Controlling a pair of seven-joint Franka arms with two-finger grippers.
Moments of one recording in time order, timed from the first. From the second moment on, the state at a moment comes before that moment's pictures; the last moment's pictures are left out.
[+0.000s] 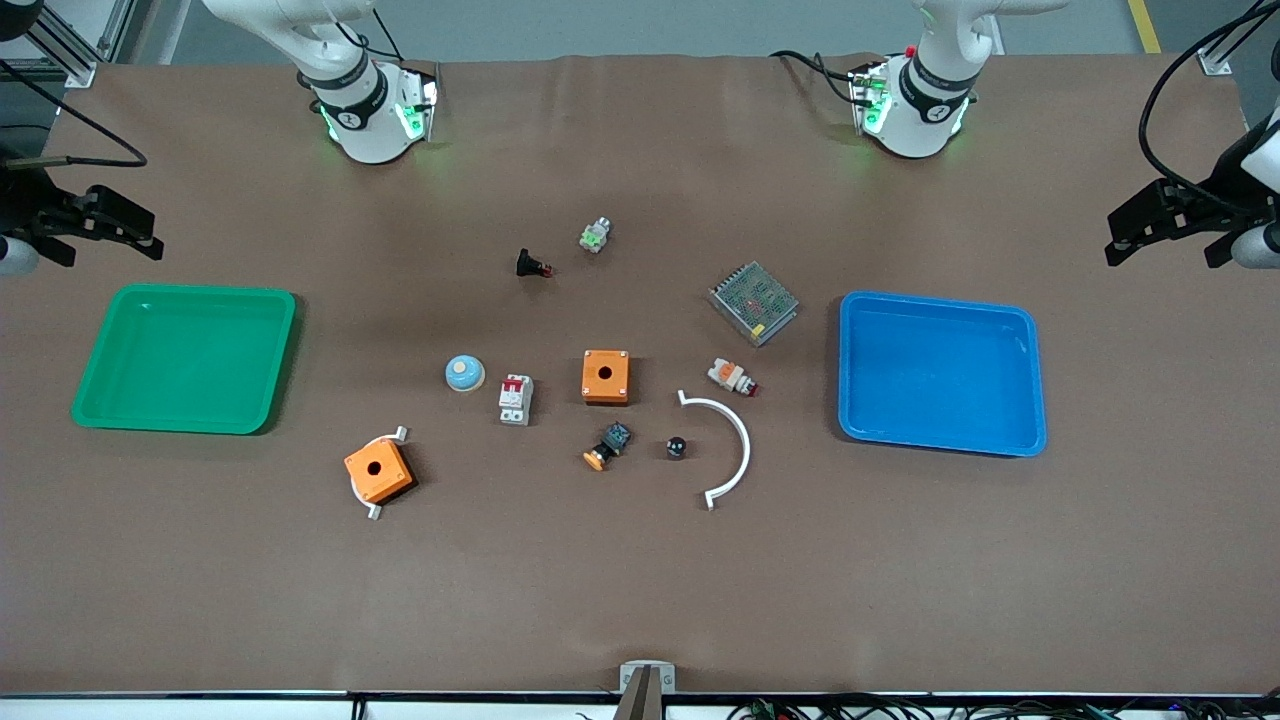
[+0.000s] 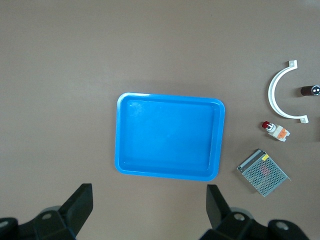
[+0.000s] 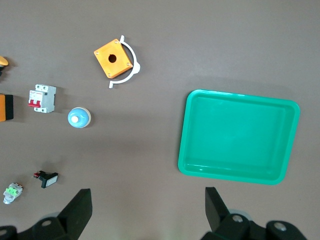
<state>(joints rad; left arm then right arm) -0.01 0.00 -0.06 -1.49 0.02 1.54 -0.01 0.04 -0.07 -0.08 -1.65 0.00 1.55 -0.13</state>
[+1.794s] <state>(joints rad) -0.22 0.43 -0.07 -1.44 -0.10 1.80 -0.31 0.13 -0.02 -0.07 -1.79 0.05 1.83 -0.11</state>
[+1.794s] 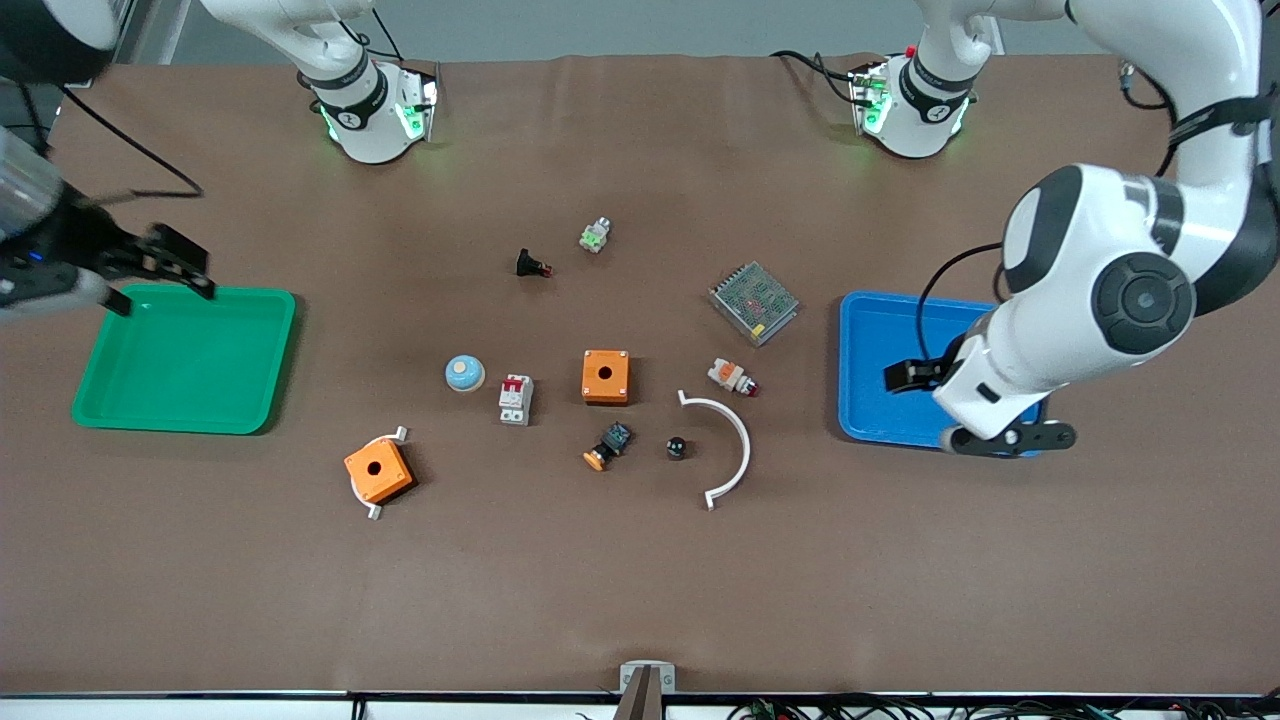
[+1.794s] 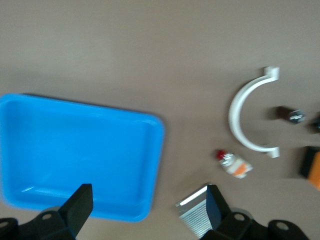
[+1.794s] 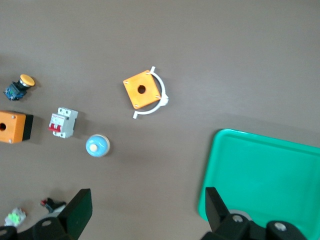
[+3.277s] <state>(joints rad) -0.64 0.91 0.01 -1.38 -0.24 2.65 -0.57 0.54 0.56 -0.07 -1.76 0.05 2.36 0.46</state>
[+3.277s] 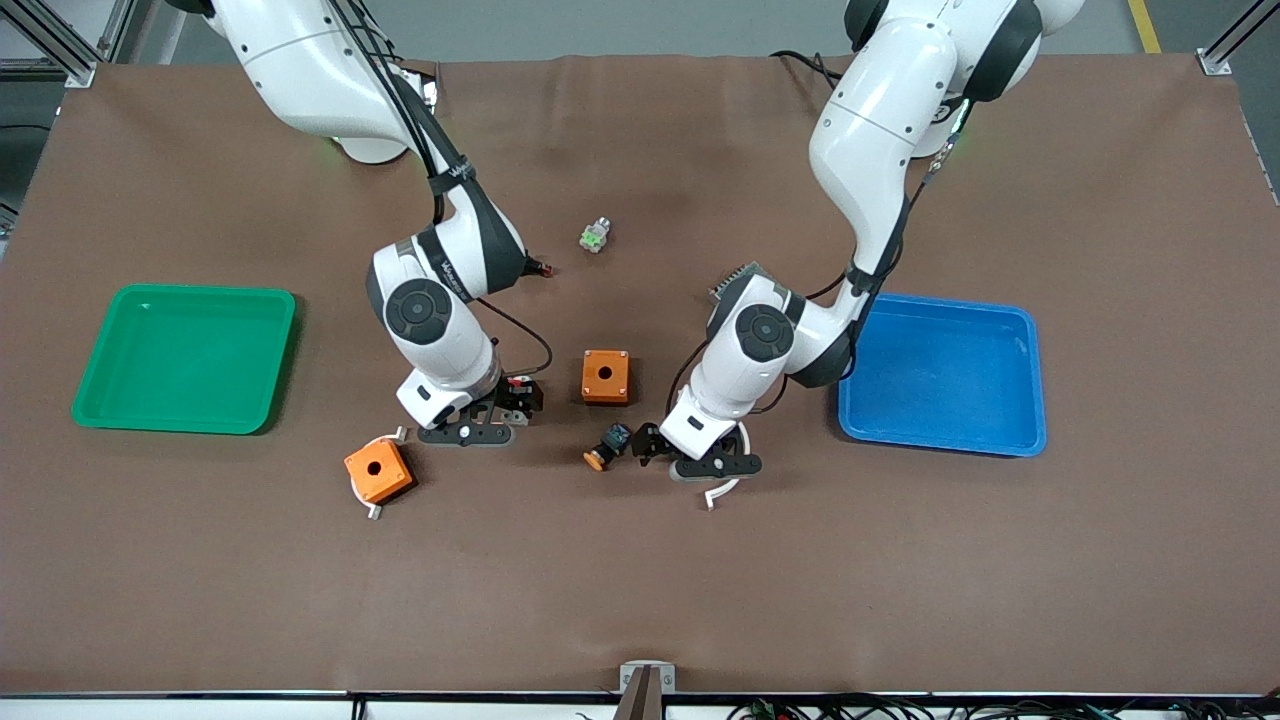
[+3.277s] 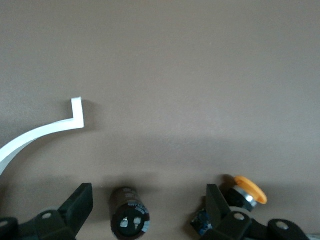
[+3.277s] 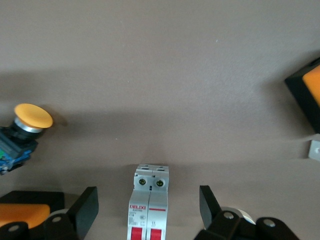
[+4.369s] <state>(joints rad) -0.66 0.93 0.03 -1.40 -0.23 2.61 -0.57 0.56 0.62 -0.07 -1.75 0.06 2.33 0.50</state>
